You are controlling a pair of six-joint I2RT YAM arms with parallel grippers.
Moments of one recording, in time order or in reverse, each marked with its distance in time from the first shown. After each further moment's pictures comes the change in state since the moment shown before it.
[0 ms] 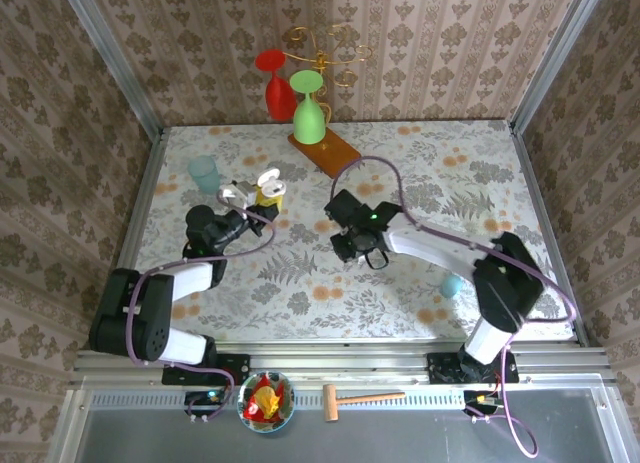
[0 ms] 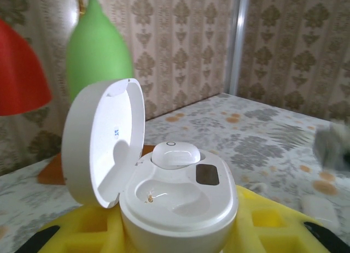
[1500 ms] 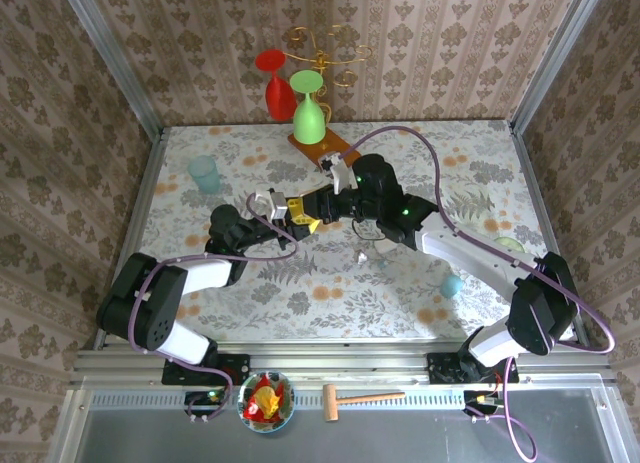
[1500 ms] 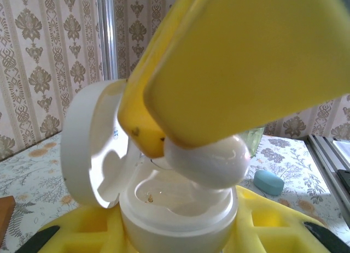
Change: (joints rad) left arm -0.204 0.074 0.065 0.108 0.234 -0.101; right arm -0.080 -0.152 -0.040 0.637 -0.458 0.113
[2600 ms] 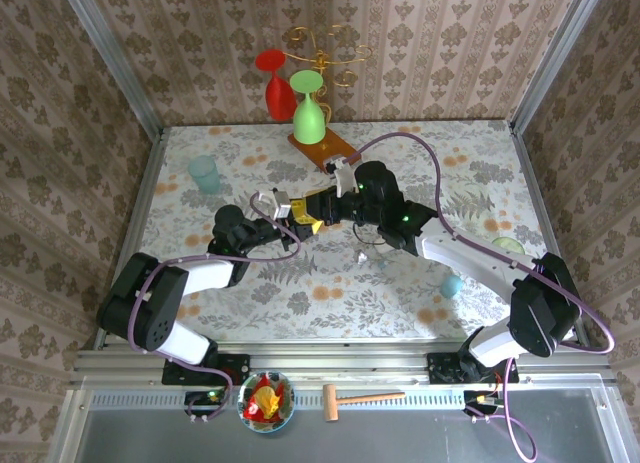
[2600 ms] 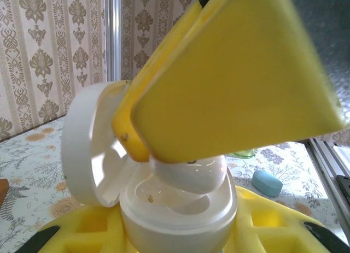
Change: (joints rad) left arm -0.026 -0.003 0.000 -0.040 -0.053 -0.030; right arm 0.000 -0.014 -0.071 0.080 0.089 0.000
